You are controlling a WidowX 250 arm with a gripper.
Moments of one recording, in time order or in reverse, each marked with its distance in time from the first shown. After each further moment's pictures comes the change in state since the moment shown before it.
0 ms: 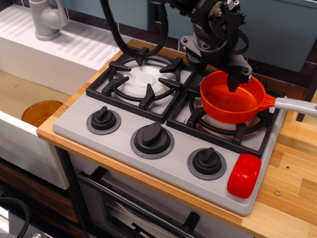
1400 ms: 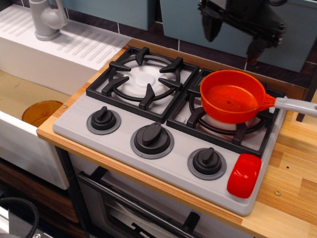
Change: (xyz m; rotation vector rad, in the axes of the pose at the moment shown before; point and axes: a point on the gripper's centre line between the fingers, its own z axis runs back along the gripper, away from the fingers) arm 0.028 -0.036 0.070 0.084 0.165 -0.012
